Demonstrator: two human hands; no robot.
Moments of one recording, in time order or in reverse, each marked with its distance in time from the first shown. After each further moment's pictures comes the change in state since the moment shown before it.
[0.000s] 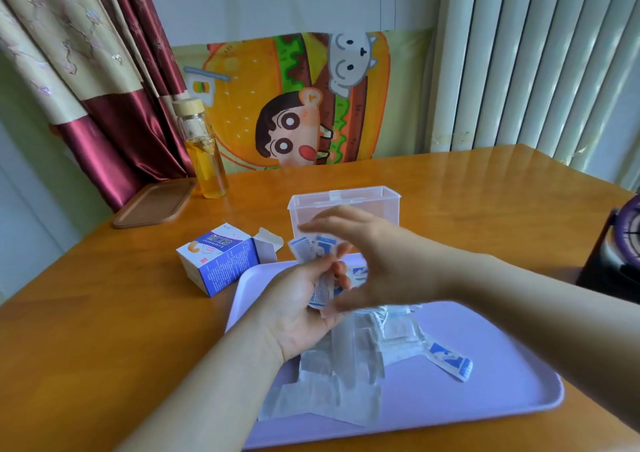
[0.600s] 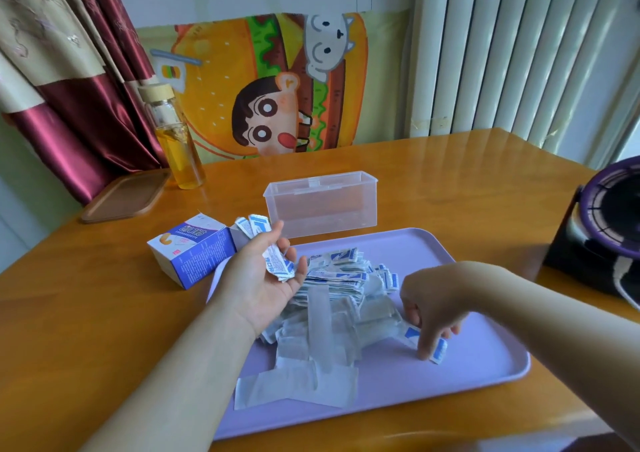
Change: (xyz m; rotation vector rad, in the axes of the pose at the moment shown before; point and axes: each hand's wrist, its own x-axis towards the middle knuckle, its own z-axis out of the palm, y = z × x) left_hand 0.014 0.005 -0.010 -0.144 0.245 0.182; right_hand -0.059 0.055 0.020 -0.148 -0.800 0.727
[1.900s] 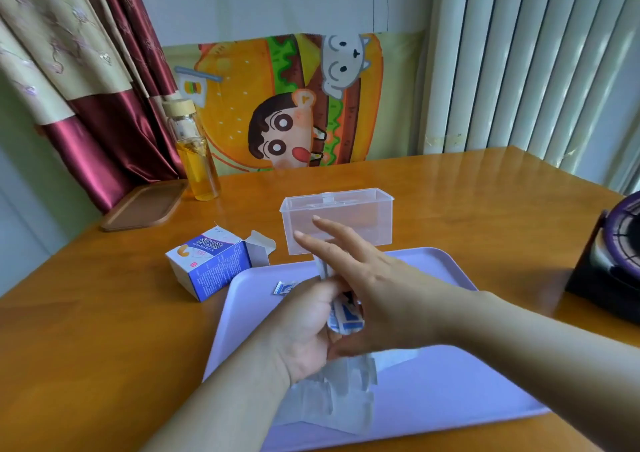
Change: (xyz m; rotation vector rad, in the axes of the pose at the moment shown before) left_hand -0.032 -0.018 0.015 0.374 -0.361 -0.165; right_hand -0.011 -0.060 -0.014 0.035 0.808 -0.656
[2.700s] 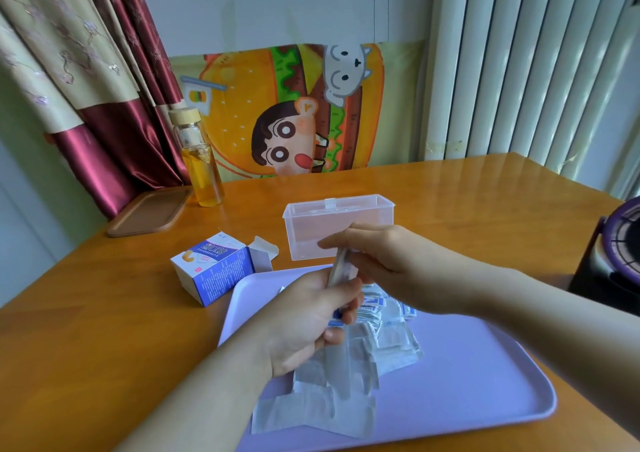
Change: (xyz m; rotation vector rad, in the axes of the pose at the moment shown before) left_hand -0.015 0.015 -0.004 0.433 0.002 0.112; right_hand 0.004 -0.001 -0.037 0.190 0.048 0.093
